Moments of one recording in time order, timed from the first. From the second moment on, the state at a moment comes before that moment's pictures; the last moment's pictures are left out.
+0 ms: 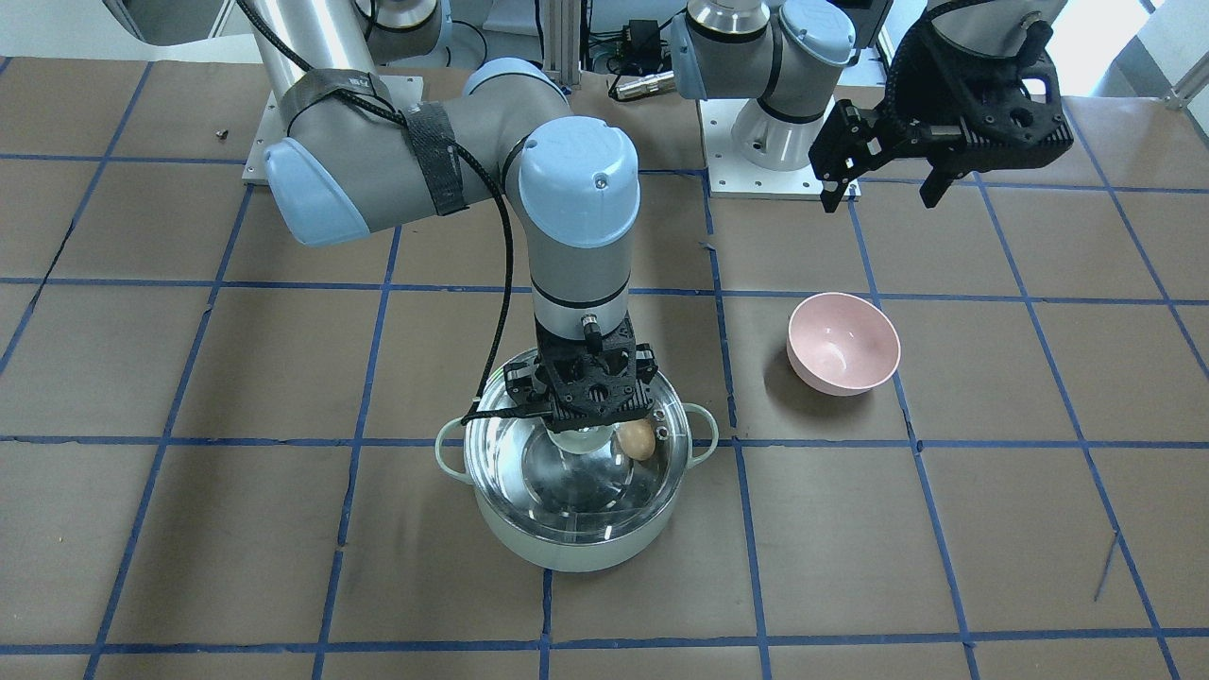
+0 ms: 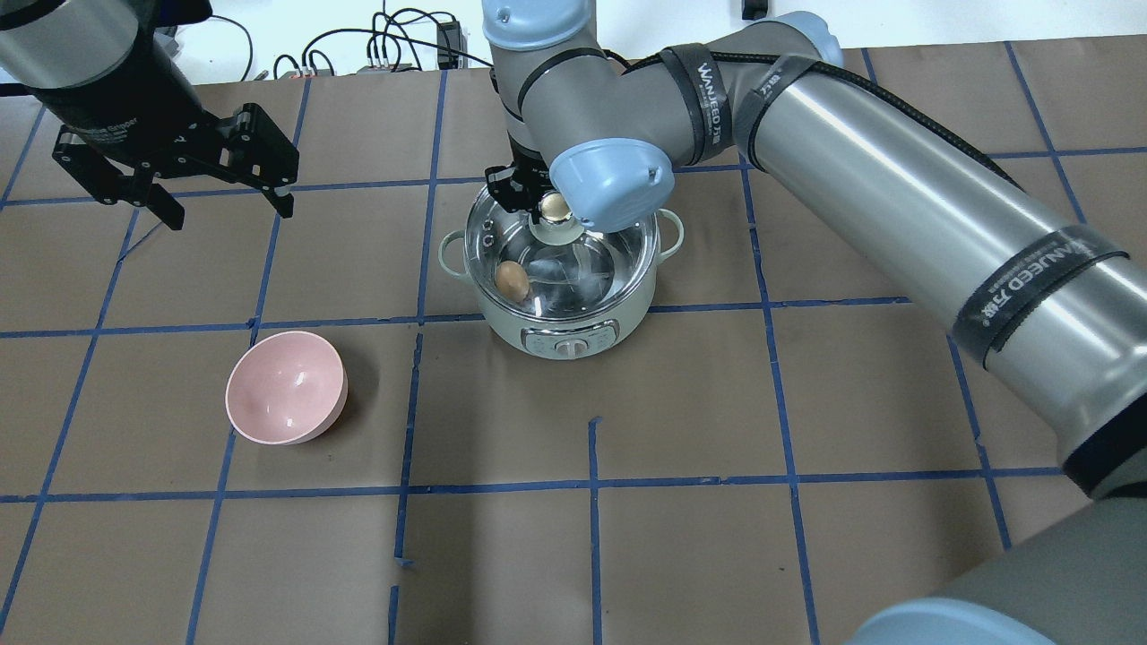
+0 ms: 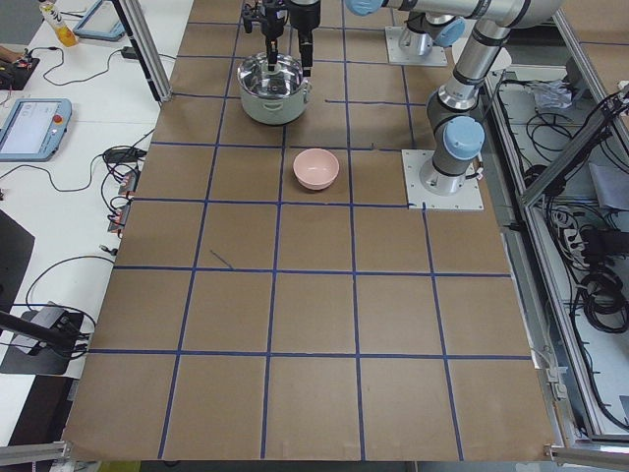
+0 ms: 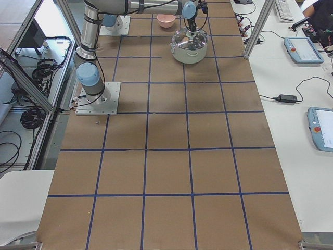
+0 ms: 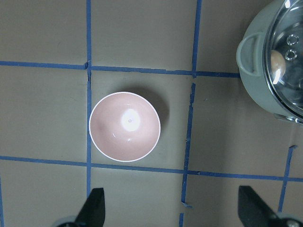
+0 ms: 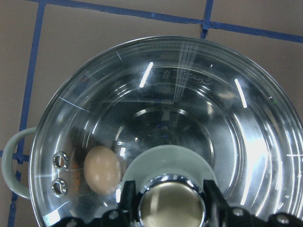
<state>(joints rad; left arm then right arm) -1.49 -1.52 -1.52 -1.67 1.58 0.00 1.99 -1.09 1.36 -1.98 -1.59 0.25</state>
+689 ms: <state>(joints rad) -1.49 -1.52 -1.53 -1.66 1.58 0.00 1.99 -1.09 1.36 -1.98 -1.59 0.22</state>
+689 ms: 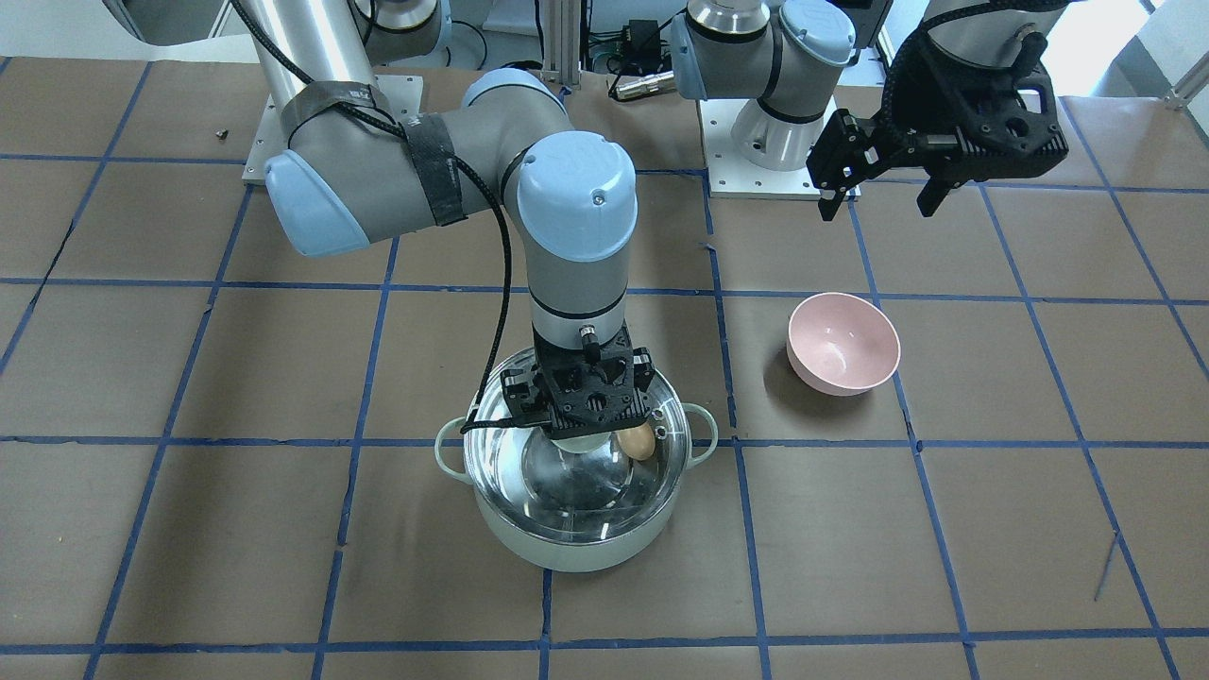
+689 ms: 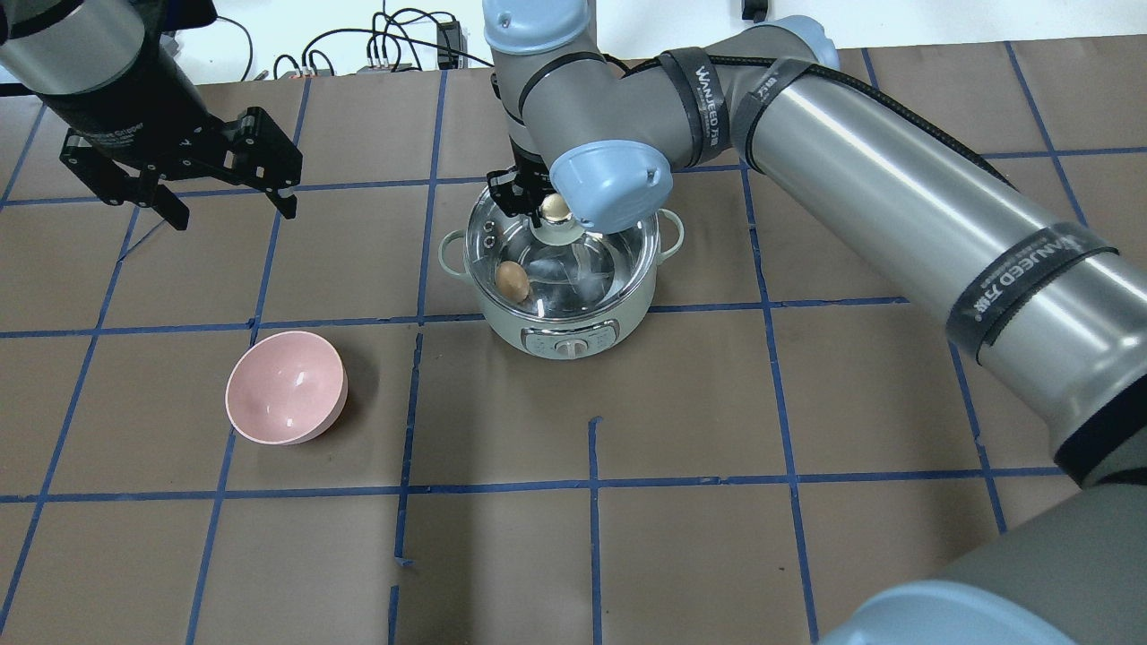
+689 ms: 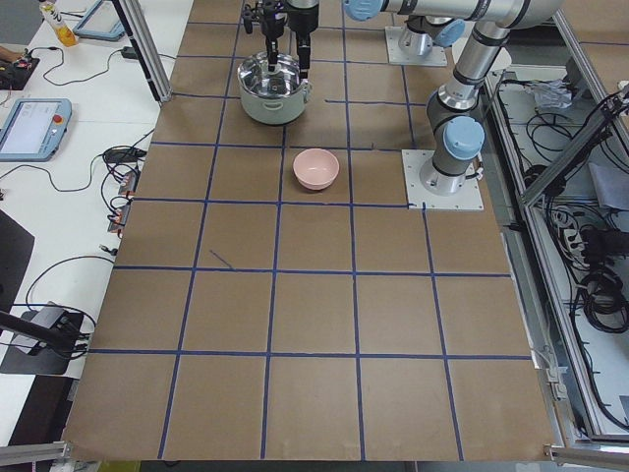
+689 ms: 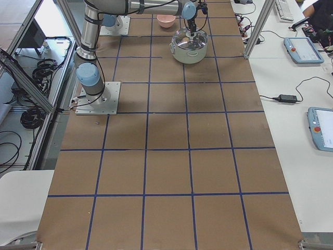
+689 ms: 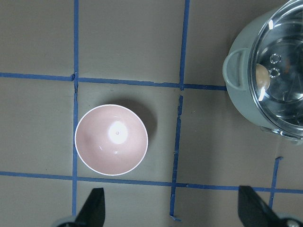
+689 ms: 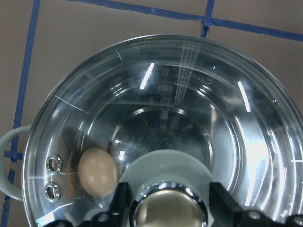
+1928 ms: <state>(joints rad) -1.49 -1.52 -1.53 -1.66 1.58 -0.01 1.74 -1.51 1.46 -1.58 -1.60 0.16</state>
